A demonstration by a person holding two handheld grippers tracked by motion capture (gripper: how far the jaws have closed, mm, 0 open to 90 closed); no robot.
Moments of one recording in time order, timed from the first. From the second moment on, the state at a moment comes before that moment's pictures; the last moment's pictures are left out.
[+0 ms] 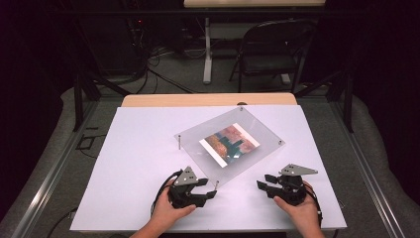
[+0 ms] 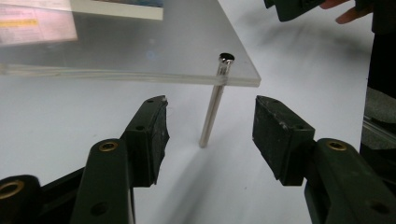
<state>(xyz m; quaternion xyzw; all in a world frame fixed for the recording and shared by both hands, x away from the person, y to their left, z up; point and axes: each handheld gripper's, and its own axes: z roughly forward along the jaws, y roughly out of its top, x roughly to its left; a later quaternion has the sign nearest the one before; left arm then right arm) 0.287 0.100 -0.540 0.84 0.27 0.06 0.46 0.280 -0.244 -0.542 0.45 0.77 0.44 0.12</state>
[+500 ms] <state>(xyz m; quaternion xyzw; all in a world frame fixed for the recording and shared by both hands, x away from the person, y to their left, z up) 0.299 0.147 -0.534 0.82 0.27 0.08 0.49 0.274 -0.243 -0.541 0.44 0.76 0.45 0.13</state>
